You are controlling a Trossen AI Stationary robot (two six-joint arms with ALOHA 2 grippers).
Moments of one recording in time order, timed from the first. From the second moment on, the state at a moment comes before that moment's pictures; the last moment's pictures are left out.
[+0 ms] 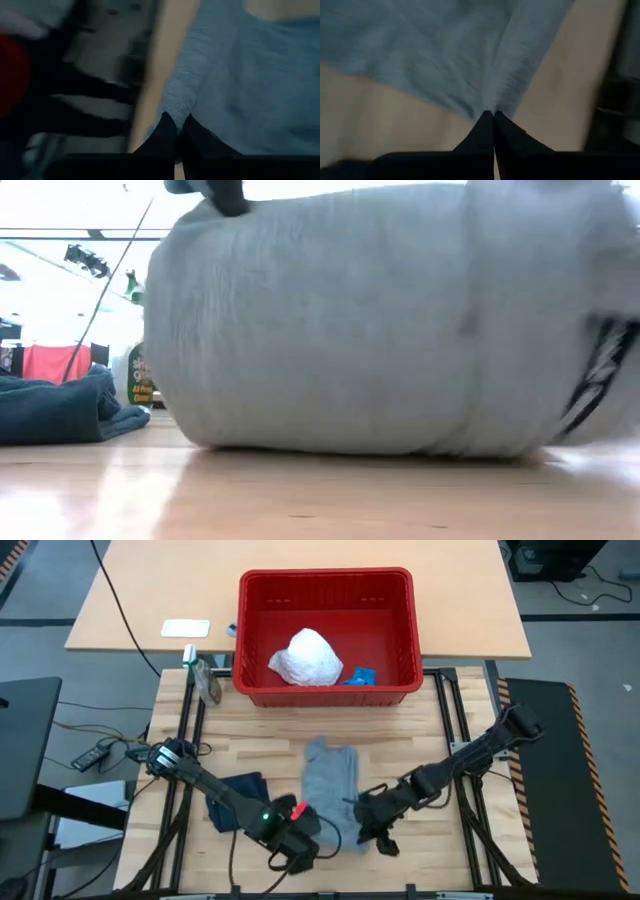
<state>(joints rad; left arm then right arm) -0.55 1.99 1.80 -1.08 -0.27 -0.82 0.46 1.56 0.97 -0.15 -0.20 0.54</state>
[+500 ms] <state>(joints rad) -0.24 1.99 1.58 -0.99 -0.24 -0.75 0.22 1.60 0.85 -0.29 -0.09 0.65</state>
